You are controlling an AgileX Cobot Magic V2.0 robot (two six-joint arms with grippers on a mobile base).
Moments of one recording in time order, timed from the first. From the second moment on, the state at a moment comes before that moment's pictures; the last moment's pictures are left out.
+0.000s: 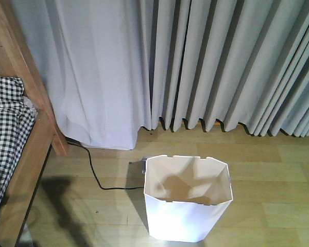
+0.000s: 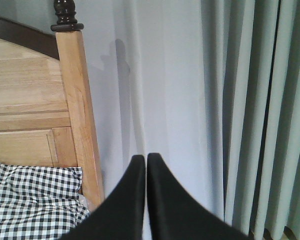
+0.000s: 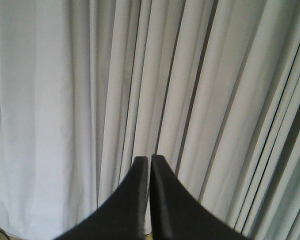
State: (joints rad) left arm 0.01 -0.01 0.03 0.03 0.08 0.00; right arm -0.14 0.21 -0.27 0.76 0.34 -0.85
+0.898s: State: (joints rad) left arm 0.01 -0.01 0.03 0.03 0.08 0.00; right arm -0.14 0.17 -0.27 0.48 0.36 -0.53
